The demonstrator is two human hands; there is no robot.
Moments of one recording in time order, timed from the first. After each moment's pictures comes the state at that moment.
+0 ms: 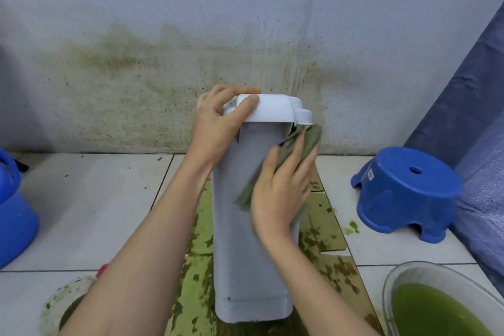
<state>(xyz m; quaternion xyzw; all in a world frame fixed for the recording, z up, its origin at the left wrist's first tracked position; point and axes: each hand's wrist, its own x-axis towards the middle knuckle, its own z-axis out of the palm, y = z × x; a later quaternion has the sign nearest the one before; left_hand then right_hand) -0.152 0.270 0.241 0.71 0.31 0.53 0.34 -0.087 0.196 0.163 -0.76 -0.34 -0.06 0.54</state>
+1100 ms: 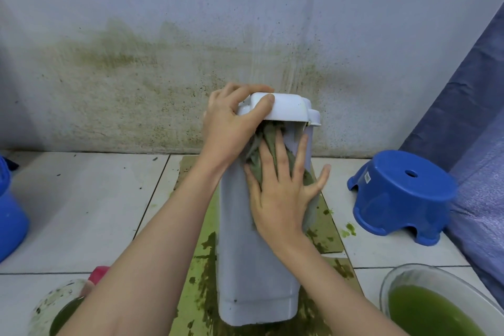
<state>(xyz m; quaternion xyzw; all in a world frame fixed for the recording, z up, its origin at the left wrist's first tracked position) -0.137 0.265 0.244 0.73 0.32 0.53 0.29 -0.066 0.191 0.142 -0.72 -0.51 -0.33 0.33</state>
